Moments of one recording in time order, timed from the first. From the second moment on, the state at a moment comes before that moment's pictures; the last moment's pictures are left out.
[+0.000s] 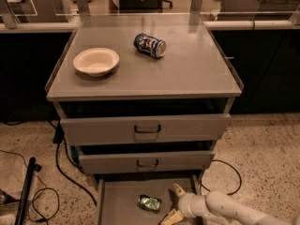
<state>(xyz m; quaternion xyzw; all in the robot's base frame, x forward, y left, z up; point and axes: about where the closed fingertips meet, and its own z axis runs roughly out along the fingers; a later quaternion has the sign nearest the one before) 0.475 -0.097 0.238 -0.50 0.75 0.24 0.36</state>
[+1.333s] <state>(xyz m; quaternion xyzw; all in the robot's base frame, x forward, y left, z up) 0.503 -0.046 0.161 -0.50 0.76 0.25 0.34</state>
